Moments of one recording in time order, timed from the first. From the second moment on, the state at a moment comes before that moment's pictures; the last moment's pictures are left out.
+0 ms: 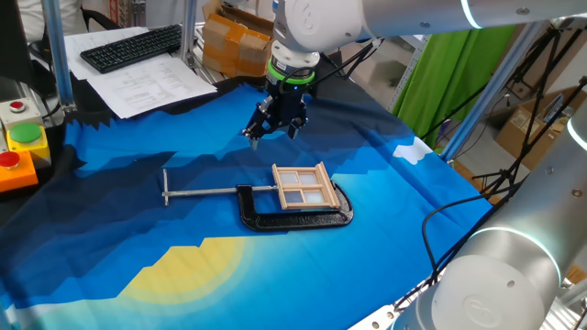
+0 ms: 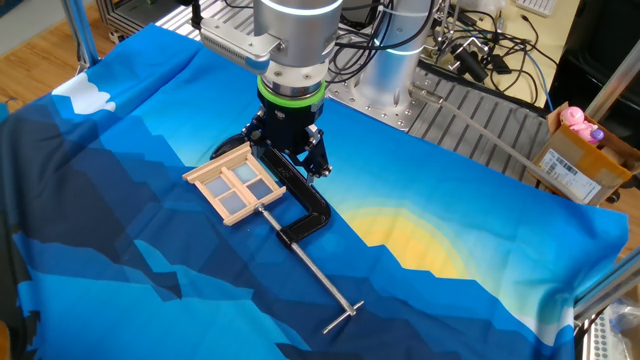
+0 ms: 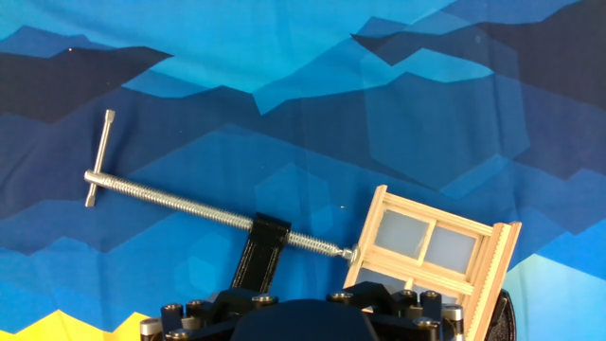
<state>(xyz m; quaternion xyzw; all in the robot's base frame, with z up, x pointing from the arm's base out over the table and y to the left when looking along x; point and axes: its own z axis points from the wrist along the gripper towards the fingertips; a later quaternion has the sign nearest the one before) 0.500 0.000 0.170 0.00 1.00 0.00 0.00</state>
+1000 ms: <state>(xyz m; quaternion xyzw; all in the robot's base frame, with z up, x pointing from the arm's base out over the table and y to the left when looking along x) 0.496 0.002 0.166 0.03 1.00 0.02 0.01</state>
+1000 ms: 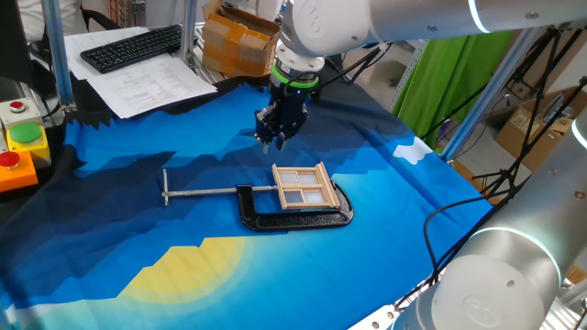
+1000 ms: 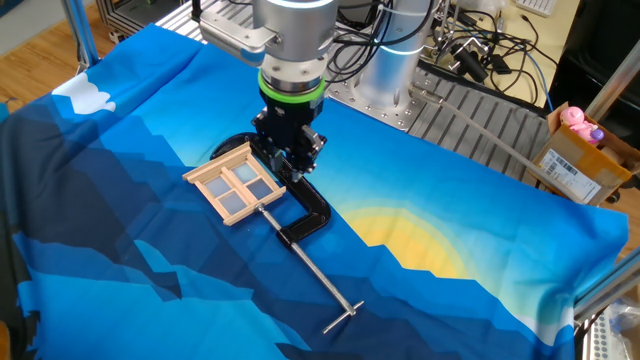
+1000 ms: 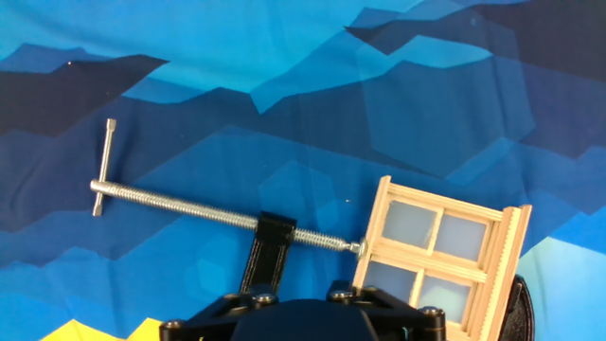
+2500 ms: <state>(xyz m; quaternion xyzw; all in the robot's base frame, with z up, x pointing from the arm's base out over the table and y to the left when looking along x) 0.506 -0.037 0.126 0.01 1.00 -0.09 0.01</state>
